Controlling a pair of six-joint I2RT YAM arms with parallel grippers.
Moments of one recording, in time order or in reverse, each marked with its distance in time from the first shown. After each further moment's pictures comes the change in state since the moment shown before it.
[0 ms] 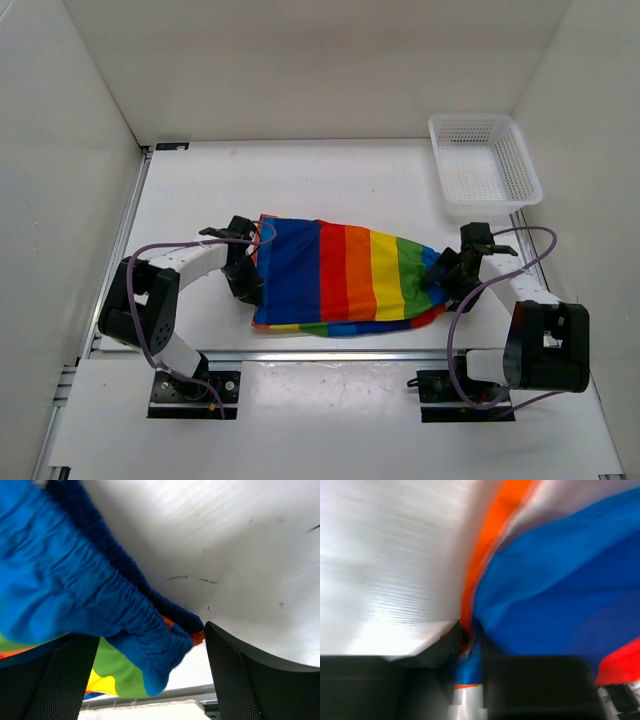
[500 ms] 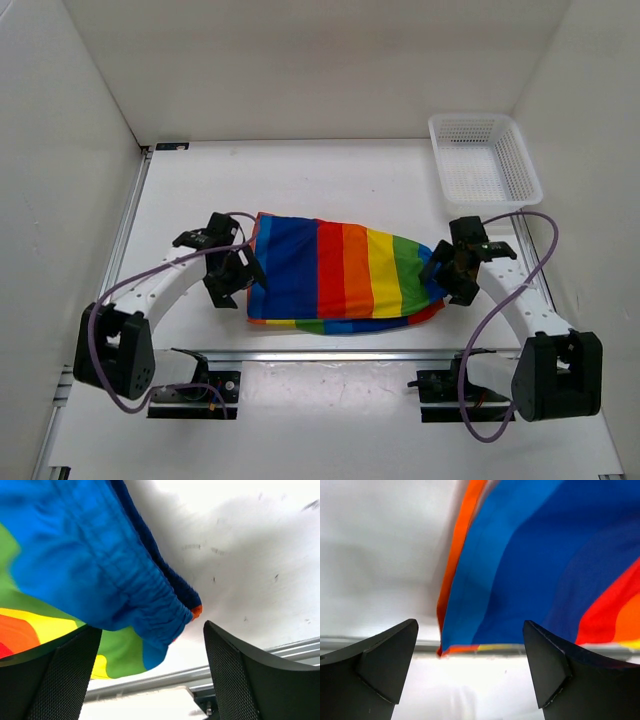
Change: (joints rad) left arm 0.043 -0.290 -0.030 -0.117 0.010 -0.002; right arm 0.153 -0.130 0.040 -0.115 0.117 0.016
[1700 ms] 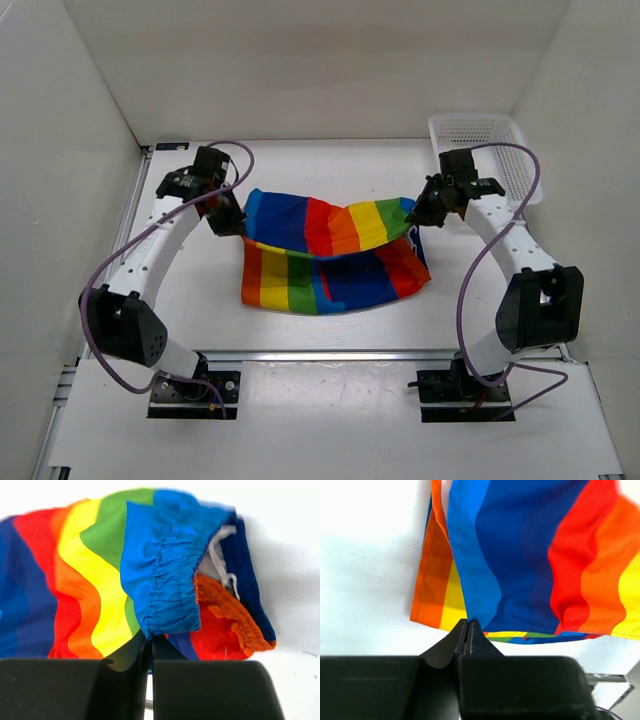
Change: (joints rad) left arm 0.046 0.203 0.587 -0.168 -0.140 0.098; right arm 0.039 0.372 0.536 0.110 -0.216 -0.053
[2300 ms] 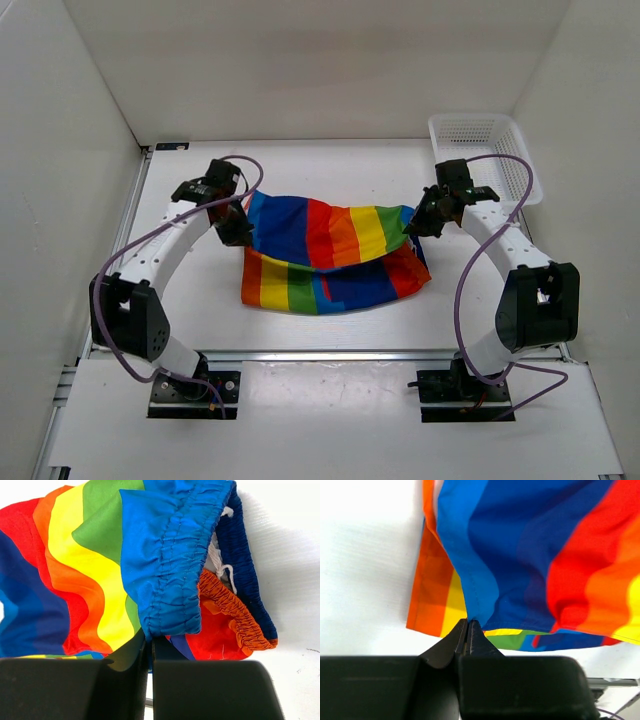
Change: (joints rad) left arm -0.024 0.037 -0.128 0.100 0.005 -0.019; right arm 0.004 0.001 -0.075 0.031 -0.012 0.017
